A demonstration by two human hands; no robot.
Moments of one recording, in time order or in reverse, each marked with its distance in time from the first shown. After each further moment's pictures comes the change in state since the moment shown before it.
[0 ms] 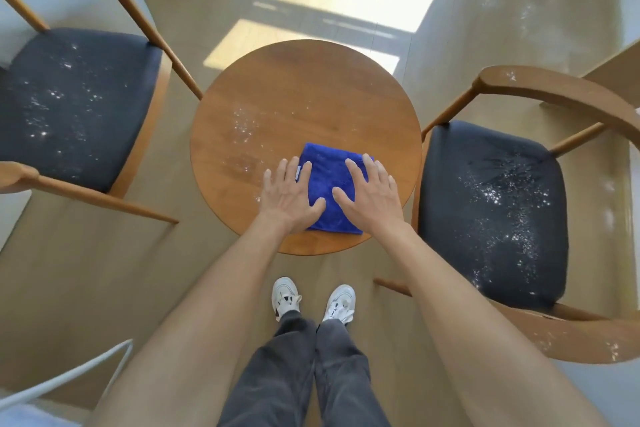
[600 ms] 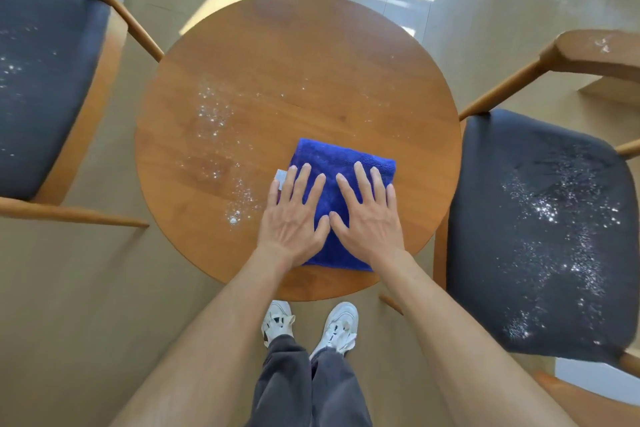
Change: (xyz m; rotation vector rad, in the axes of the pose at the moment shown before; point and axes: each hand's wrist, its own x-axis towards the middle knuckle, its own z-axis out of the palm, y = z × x) left_hand 0.088 -0.015 0.124 0.002 0.165 0.134; right_hand 0.080 0.044 0.125 -0.169 0.011 -0.112
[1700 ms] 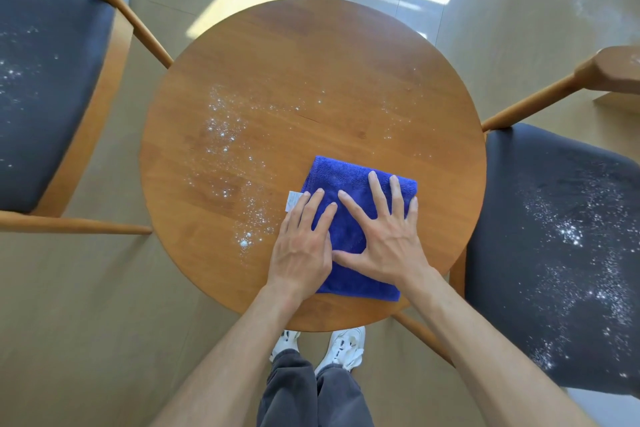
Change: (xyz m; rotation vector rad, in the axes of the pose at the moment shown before) left_hand -0.002 -0.006 0.006 -0.302 0.125 -0.021; right_hand 0.020 0.004 0.003 0.009 0.007 -0.086
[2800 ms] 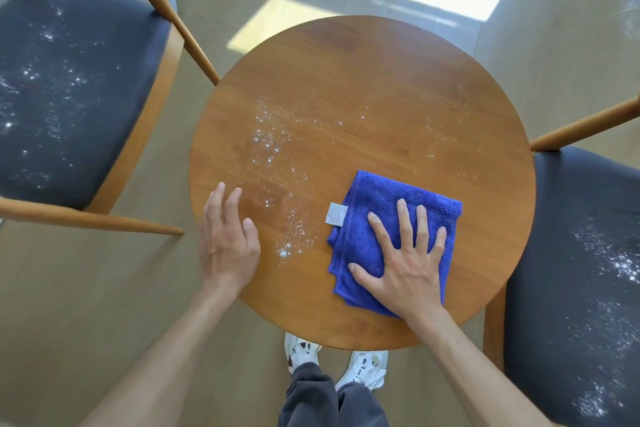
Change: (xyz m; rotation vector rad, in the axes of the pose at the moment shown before) left_hand -0.017 -0.117 -0.065 -0.036 0.293 -0.461; right_hand -0.003 -0.031 0.033 -0.075 0.171 0.066
